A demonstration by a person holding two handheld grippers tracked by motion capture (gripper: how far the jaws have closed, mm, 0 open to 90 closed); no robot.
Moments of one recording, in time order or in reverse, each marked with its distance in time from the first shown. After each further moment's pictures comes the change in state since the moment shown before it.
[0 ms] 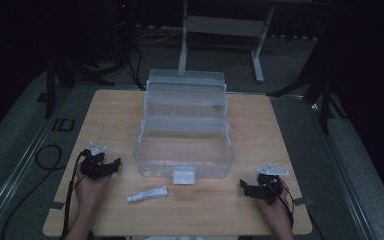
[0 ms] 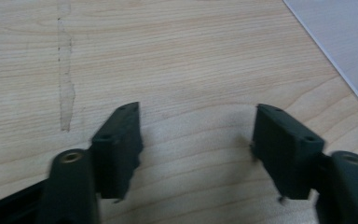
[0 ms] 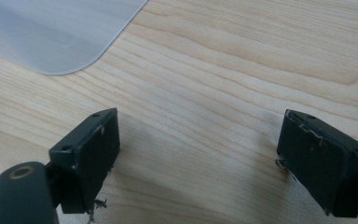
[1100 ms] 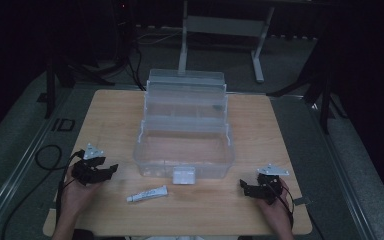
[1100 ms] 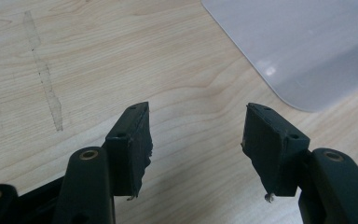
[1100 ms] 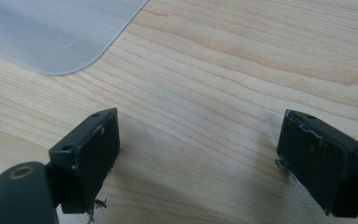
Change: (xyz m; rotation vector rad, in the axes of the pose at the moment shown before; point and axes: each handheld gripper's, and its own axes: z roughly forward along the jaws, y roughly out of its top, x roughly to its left) left arm -0.007 0.011 -0.055 0.039 -0.139 0.168; right arm 0.000 0.000 0.000 0.002 0.000 -0.001
